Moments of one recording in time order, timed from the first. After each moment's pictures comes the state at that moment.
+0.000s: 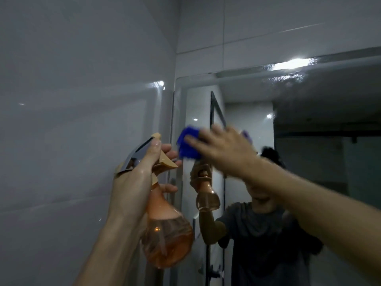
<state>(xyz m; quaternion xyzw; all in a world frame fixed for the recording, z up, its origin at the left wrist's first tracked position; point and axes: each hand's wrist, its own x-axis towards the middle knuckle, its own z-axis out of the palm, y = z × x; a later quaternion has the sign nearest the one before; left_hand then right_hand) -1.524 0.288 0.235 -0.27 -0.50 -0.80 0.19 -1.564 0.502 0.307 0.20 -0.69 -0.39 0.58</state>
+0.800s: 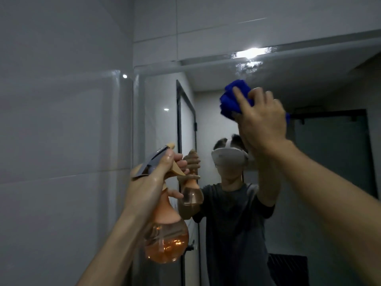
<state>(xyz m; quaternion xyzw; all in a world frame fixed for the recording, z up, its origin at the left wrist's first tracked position) -1.478 0.359 0.188 -0.35 -0.53 -0.76 0.14 -1.461 0.625 0.300 -0.09 -0.69 -0.26 0.67</state>
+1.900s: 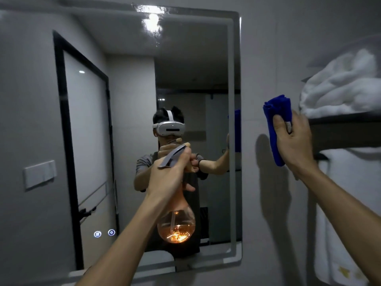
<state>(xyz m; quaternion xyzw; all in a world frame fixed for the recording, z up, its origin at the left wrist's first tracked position) -1.246 0.730 0.101 -0.42 -0.57 -0.71 -0.03 -1.089 0.970 0.150 -0.18 -0.71 0.18 0.66</state>
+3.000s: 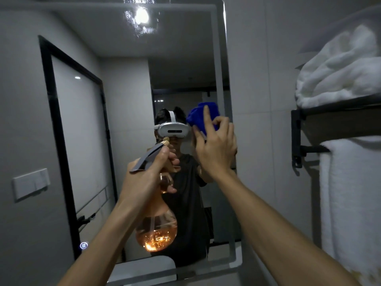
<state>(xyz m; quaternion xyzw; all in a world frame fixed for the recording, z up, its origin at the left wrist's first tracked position) -1.247 0.724 0.103 -0.42 -0.53 -0.74 -0.03 -1.233 0.923 0.125 -0.18 -0.70 -0.02 0.69</state>
